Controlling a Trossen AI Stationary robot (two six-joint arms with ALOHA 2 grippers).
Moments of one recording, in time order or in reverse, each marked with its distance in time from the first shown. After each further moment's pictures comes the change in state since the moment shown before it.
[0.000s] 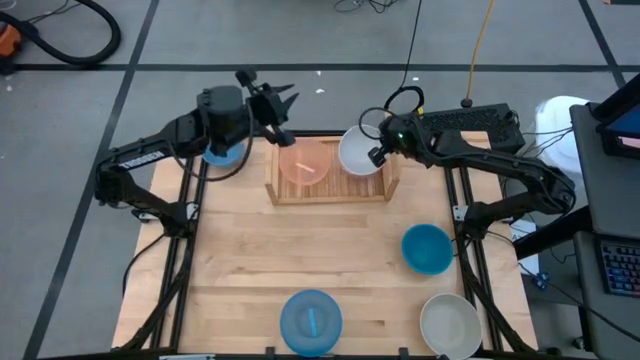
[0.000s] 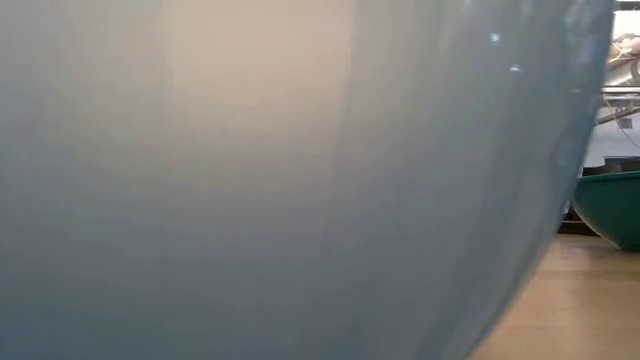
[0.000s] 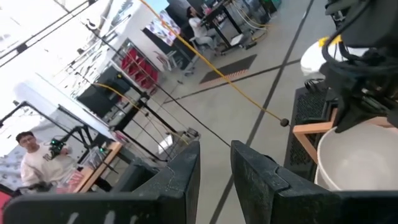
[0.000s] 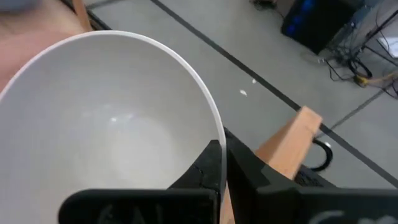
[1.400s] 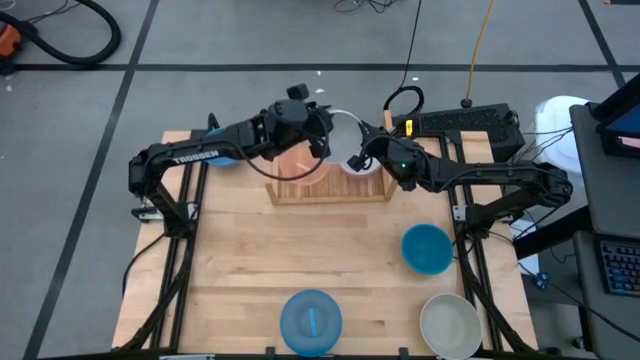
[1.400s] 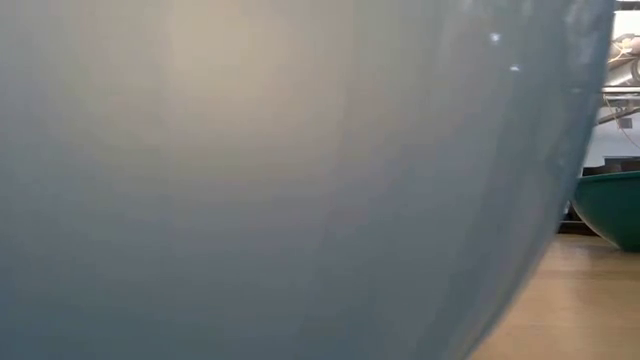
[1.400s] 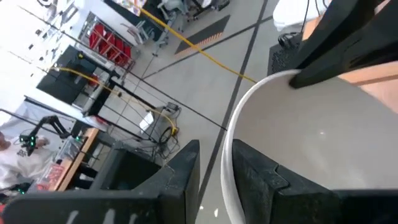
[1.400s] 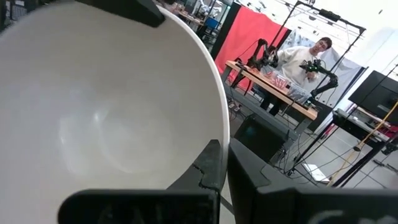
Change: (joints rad) left arm 0.041 0.263 -0.002 0.097 0.036 0.026; right arm 0.347 0.042 0.001 0.525 0.437 -0.386
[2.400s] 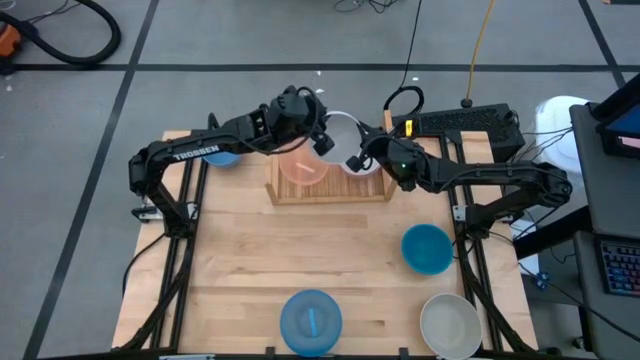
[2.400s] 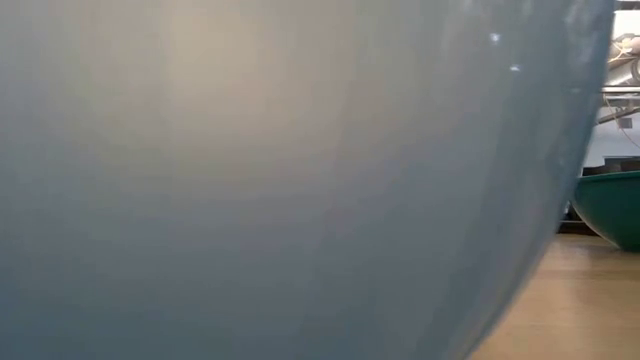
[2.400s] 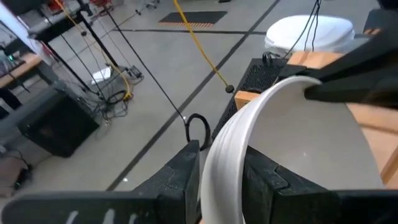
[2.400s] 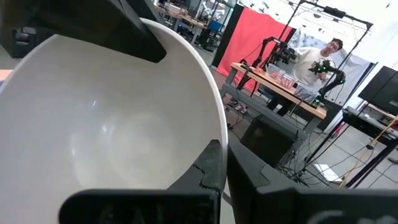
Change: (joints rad) left arm 0.057 0.002 0.000 -0.096 0.087 -0.485; right arm 0.002 0.002 0.002 0.014 -0.014 0.033
